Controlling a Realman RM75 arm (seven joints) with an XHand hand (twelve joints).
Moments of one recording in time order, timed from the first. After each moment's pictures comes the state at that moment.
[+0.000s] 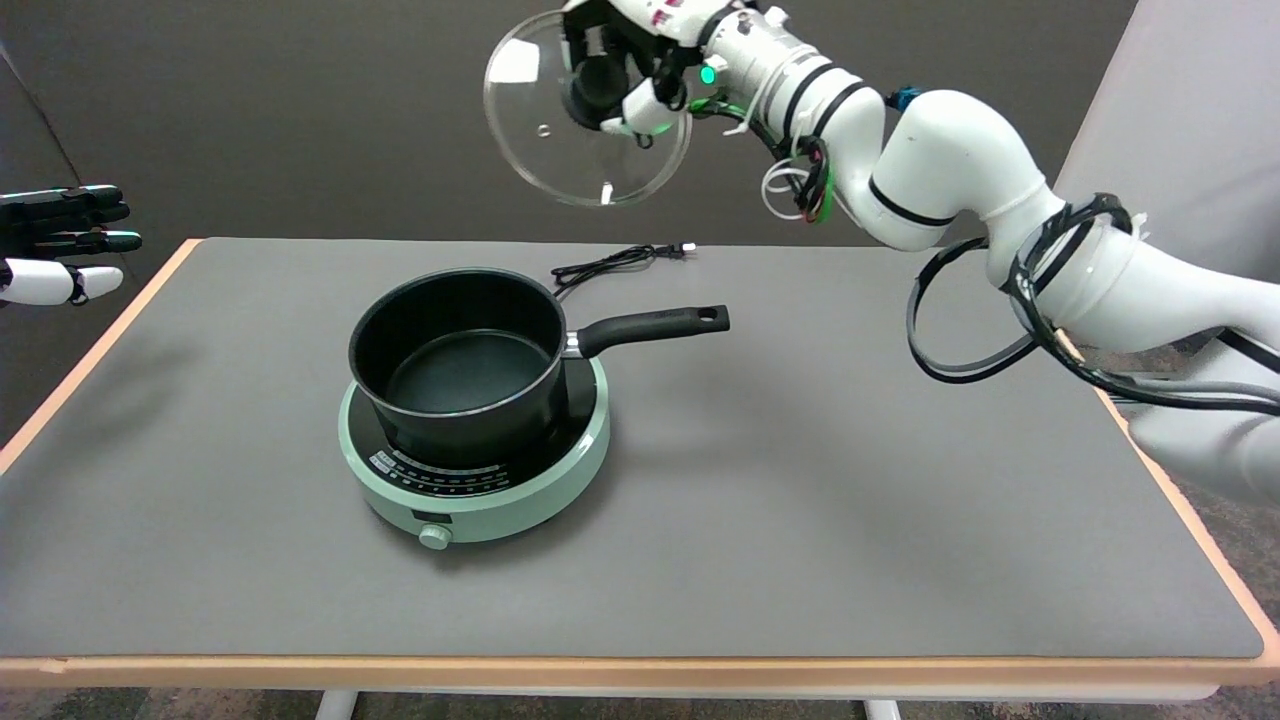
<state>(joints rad) 1.10 -0.93 -2.54 1.36 2.75 0.27 -1.61</state>
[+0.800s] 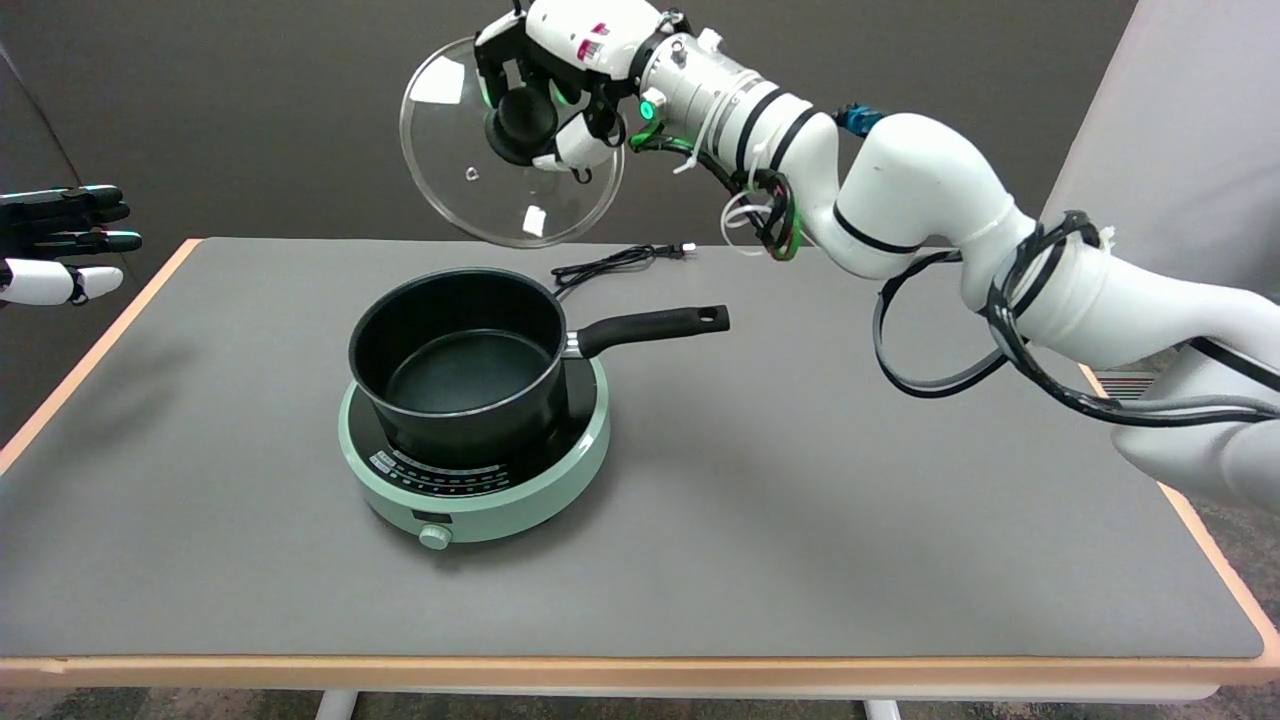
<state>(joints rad) 1.10 -0.97 -2.59 1.44 2.75 0.25 -1.65</state>
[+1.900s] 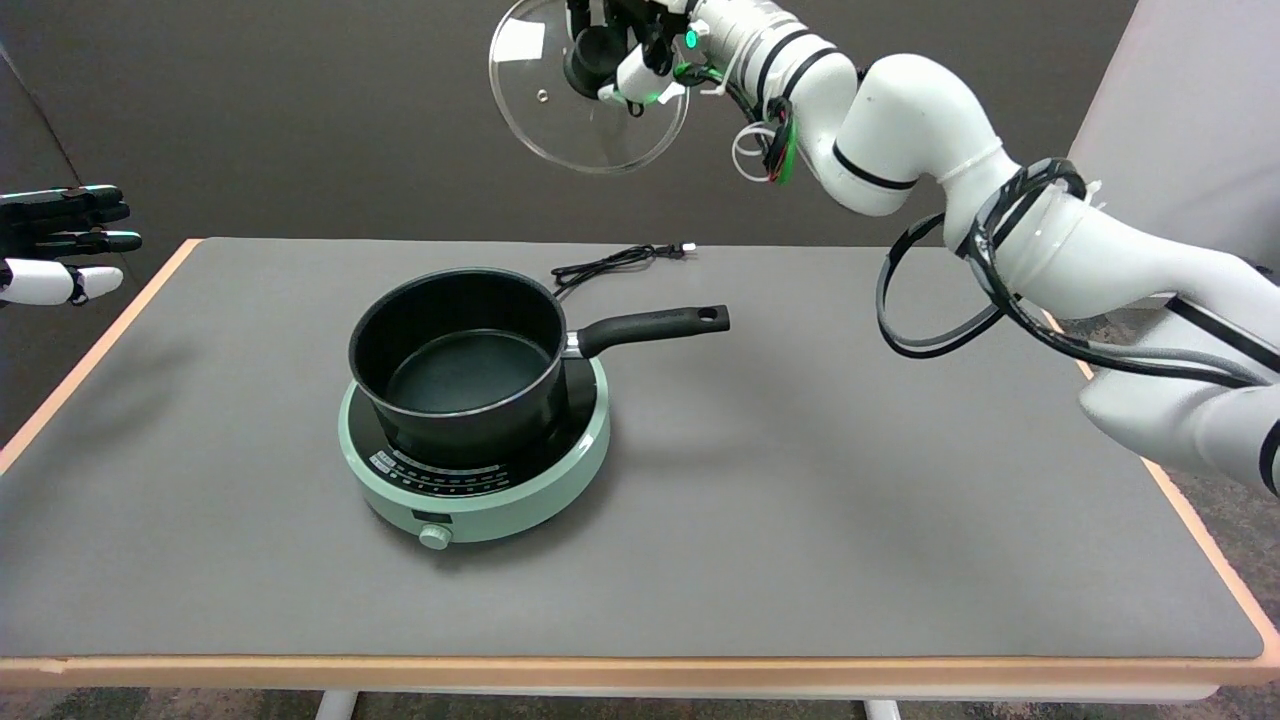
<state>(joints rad) 1.19 -1.03 -2.54 1.18 2.75 0.31 -1.60</state>
